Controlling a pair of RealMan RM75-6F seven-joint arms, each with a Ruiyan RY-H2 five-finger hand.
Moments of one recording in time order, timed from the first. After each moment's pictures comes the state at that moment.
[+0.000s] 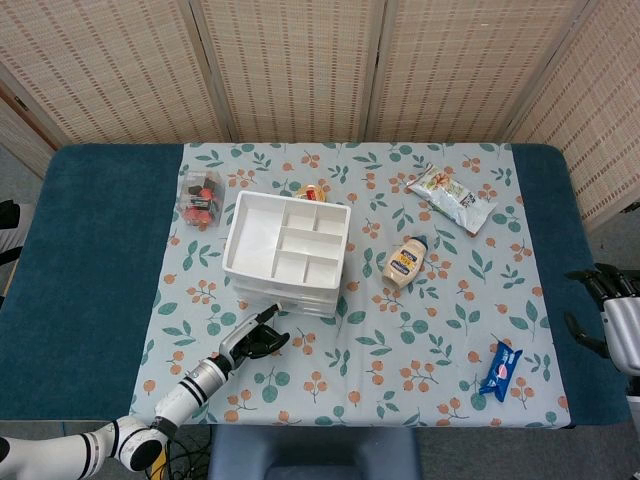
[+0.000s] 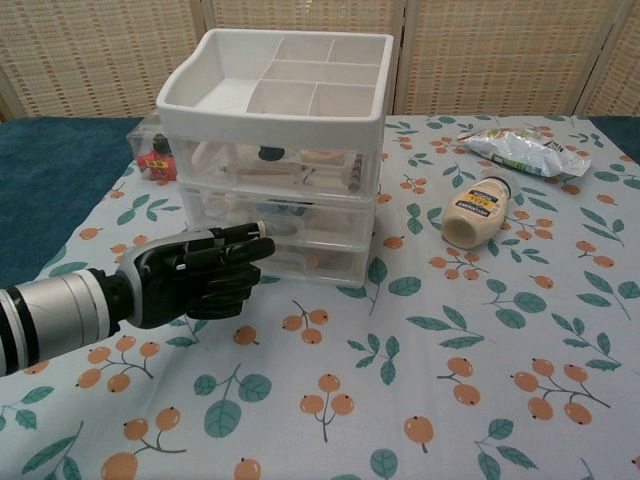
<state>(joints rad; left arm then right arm) -0.65 -1.65 -0.14 -1.45 1.41 0.77 -1.15 0.11 -0.97 0.12 -1.66 -1.48 1.49 0.03</state>
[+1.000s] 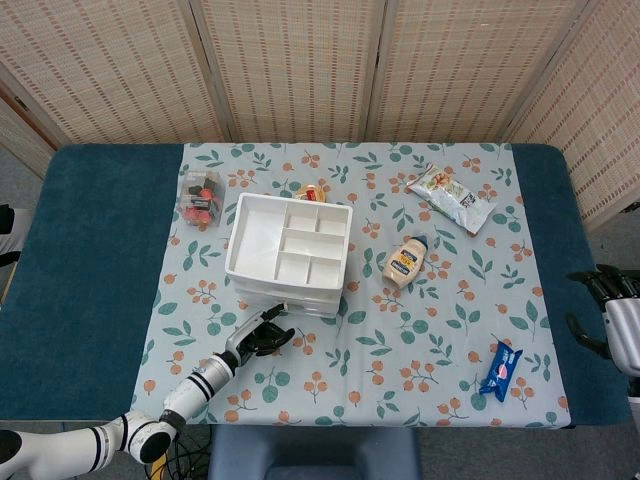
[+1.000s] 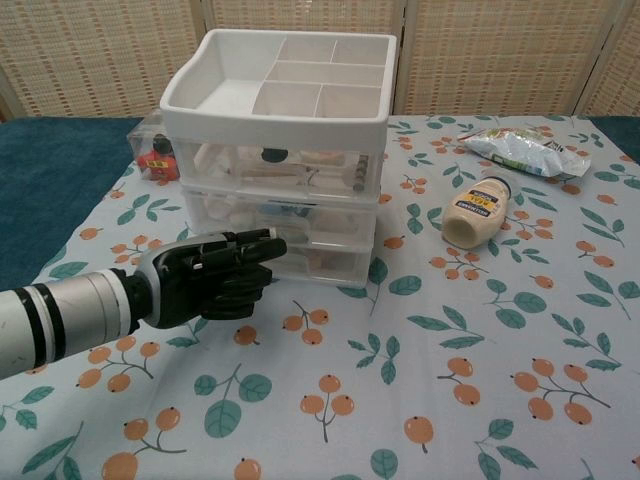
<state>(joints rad) -0.68 -1.69 -0.16 -1.41 1.36 0.72 -1.16 0.11 -0.97 0.11 -1.66 -1.47 1.49 0.03</state>
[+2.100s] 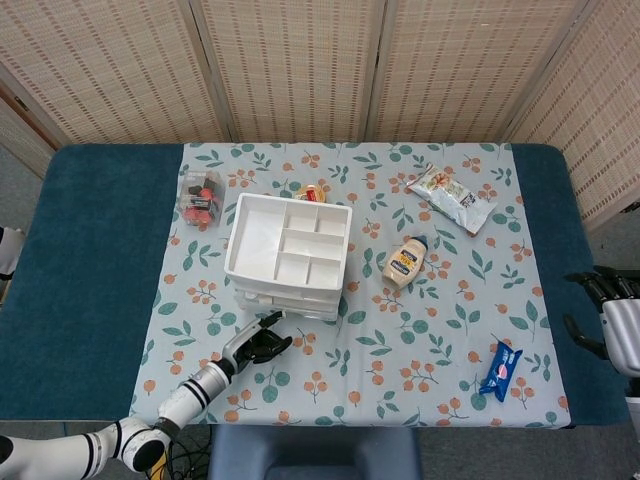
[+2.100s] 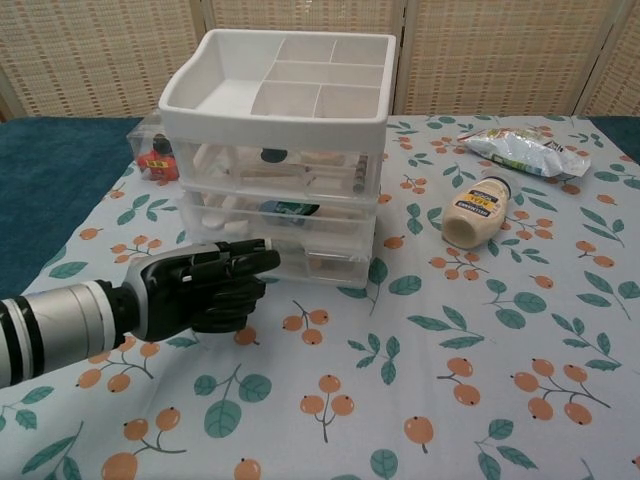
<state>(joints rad) -0.65 -1.66 -0.13 -1.46 1.39 0.74 -1.17 0.11 -0.98 0.11 -1.65 -1.48 1.48 0.04</state>
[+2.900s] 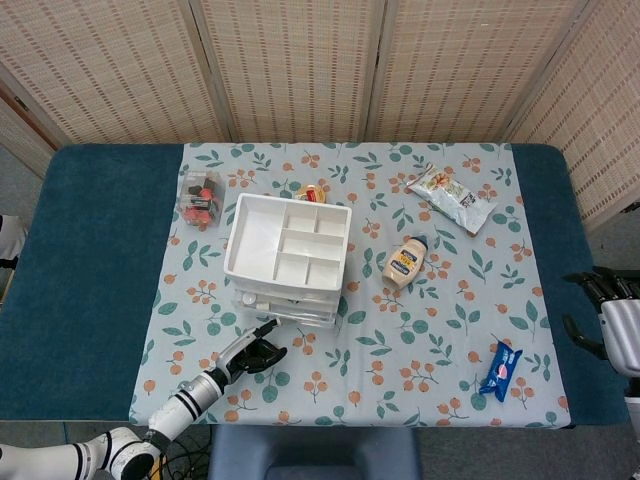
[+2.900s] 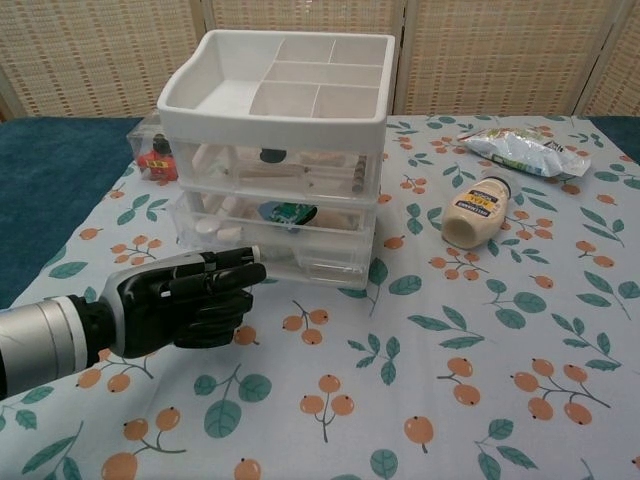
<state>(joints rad) -0.62 -1.63 -0.08 -1.50 1.44 0.80 -1.18 0.11 -0.98 0.11 -1.65 -1.48 1.48 0.04</state>
